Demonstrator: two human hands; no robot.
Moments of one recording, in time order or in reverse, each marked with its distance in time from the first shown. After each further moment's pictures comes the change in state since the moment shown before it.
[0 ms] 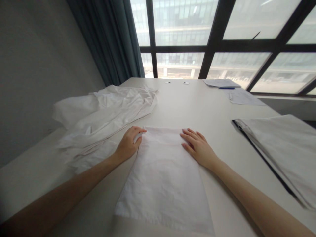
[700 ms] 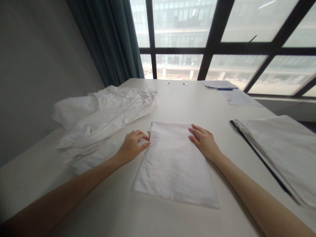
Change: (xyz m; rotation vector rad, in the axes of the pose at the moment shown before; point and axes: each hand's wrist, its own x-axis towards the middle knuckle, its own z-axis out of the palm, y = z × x) left_hand -0.004 0.012 0.004 0.129 -0.128 -0.012; right_hand 0.006 0.043 0.002 0.003 0.151 0.119
